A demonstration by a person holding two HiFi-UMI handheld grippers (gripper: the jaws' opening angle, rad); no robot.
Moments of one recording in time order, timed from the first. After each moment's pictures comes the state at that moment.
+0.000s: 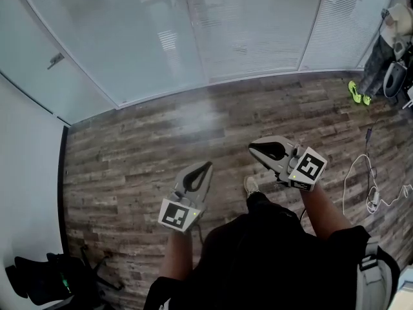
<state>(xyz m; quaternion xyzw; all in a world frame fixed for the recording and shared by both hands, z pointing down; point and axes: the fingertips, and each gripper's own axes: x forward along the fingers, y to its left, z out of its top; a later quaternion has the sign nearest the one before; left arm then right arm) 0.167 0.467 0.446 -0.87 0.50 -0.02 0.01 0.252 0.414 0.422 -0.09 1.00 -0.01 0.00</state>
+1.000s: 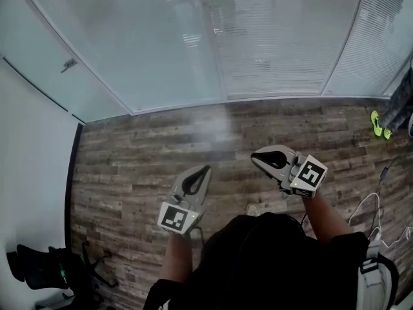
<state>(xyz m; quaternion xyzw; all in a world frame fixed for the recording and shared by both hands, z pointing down) 0.144 0.308 0.430 -0.82 0.56 -0.05 0.02 0.237 0.250 0.426 -0.01 1.00 -0.02 0.00</state>
